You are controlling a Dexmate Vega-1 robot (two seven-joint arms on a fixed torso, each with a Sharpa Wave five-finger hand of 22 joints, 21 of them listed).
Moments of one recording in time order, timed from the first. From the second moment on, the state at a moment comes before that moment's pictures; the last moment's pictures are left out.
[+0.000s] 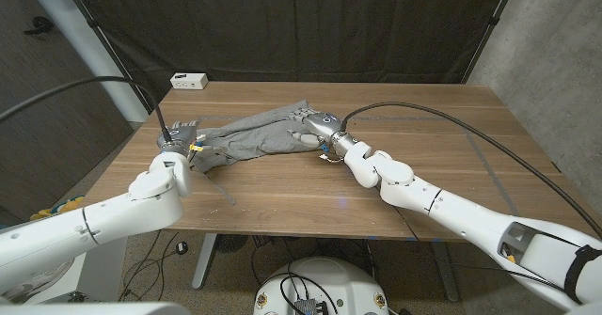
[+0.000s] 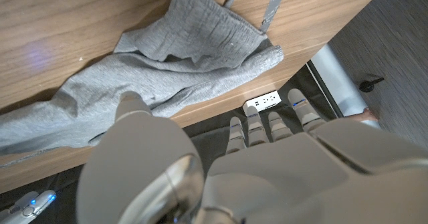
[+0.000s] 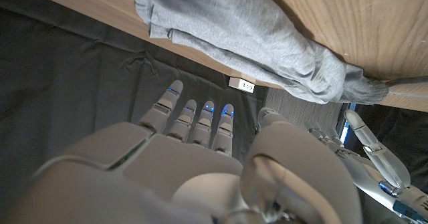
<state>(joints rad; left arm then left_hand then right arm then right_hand) 0.89 1.16 0.70 -2.21 0.29 1.19 0.24 0.58 -0.12 0.08 0.02 0.27 0.04 -0.02 0.21 0.18 0.08 0.03 0.21 0.19 -0.06 0.07 0.19 0.17 -0.17 0.21 0.66 0.18 -0.60 -0.52 -0.95 -1.55 -0.79 -0.12 -0.20 0.50 0.18 0.31 0.14 0.21 0.26 -0.10 0.19 0.19 0.22 -0.06 0.18 0.19 0.14 -0.04 0.18 0.19 0.28 0.03 0.18 0.18</state>
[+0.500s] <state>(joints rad) 0.83 1.15 0.79 -2.17 0.34 1.19 0.17 0.62 -0.12 0.08 0.00 0.29 0.10 -0.02 0.22 0.18 0.12 0.02 0.23 0.19 -0.04 0.07 0.19 0.17 -0.17 0.21 0.65 0.18 -0.58 -0.51 -0.97 -1.50 -0.77 -0.10 -0.17 0.50 0.18 0.31 0.14 0.21 0.26 -0.10 0.19 0.19 0.22 -0.06 0.19 0.19 0.14 -0.04 0.18 0.19 0.27 0.04 0.18 0.18</state>
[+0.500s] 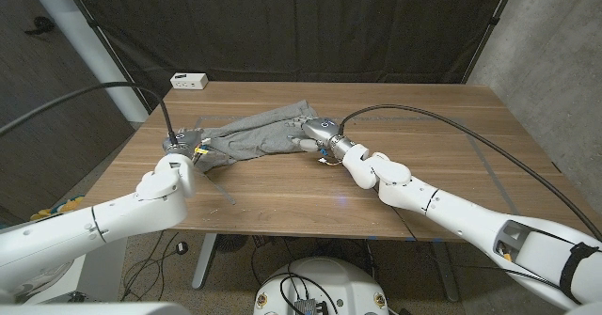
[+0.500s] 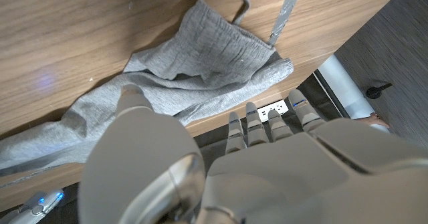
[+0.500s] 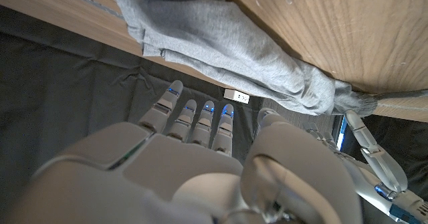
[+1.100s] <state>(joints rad) 0.69 1.12 0.98 -2.11 0.53 1.22 0.01 0.74 -0.08 0.09 -0.05 0.32 0.17 -0.05 0.22 0.18 0.19 -0.03 0.23 0.19 0.01 0.06 0.20 0.17 -0.14 0.20 0.64 0.18 -0.56 -0.49 -0.98 -1.45 -0.70 -0.08 -0.11 0.49 0.18 0.32 0.14 0.21 0.26 -0.10 0.19 0.19 0.22 -0.06 0.19 0.19 0.14 -0.04 0.19 0.19 0.27 0.04 0.18 0.18</state>
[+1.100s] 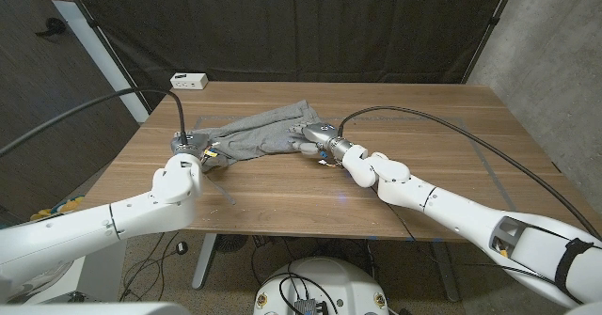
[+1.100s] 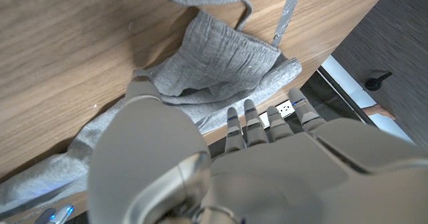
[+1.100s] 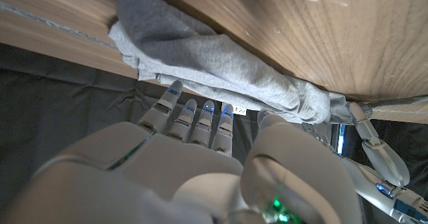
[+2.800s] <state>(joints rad) 0.79 0.90 0.95 -1.74 1.44 0.97 -0.25 1.21 0.18 0.48 -0.14 0.24 0.97 -0.18 0.34 0.21 0.93 -0.21 0.33 0.23 0.48 -0.05 0.20 0.17 0.06 0.08 0.72 0.20 -0.49 -0.52 -1.01 -1.42 -0.64 -0.02 0.07 0.42 0.18 0.32 0.16 0.21 0.30 -0.09 0.19 0.19 0.24 -0.04 0.20 0.19 0.14 -0.04 0.20 0.19 0.25 0.04 0.18 0.17</state>
